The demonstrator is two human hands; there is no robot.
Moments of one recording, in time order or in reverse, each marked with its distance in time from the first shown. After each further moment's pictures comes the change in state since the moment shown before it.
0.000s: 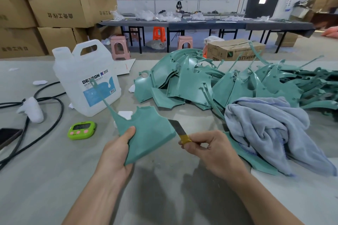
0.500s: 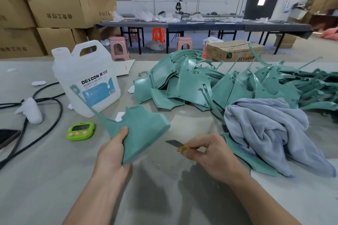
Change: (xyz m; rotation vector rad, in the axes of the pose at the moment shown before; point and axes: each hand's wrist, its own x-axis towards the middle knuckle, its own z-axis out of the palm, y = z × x) left_hand -0.001 0.005 0.001 -0.092 0.059 0.034; right_hand 0.000 0.005 0.001 -0.112 -0.057 -0.022
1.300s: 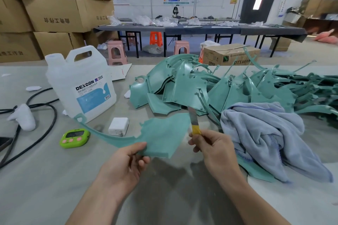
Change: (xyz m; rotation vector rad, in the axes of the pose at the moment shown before) left_hand -0.015 -0.011 0.013 0.135 -0.174 -0.263; right_hand 0.008 0.006 0.001 0.210 0.419 0.115
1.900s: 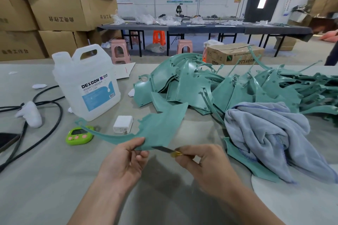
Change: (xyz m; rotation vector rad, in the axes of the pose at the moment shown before) left_hand -0.010 0.010 0.003 -0.145 -0.023 -0.010; right_hand -0.027 -0.017 0.006 -0.331 -0.340 -0.358
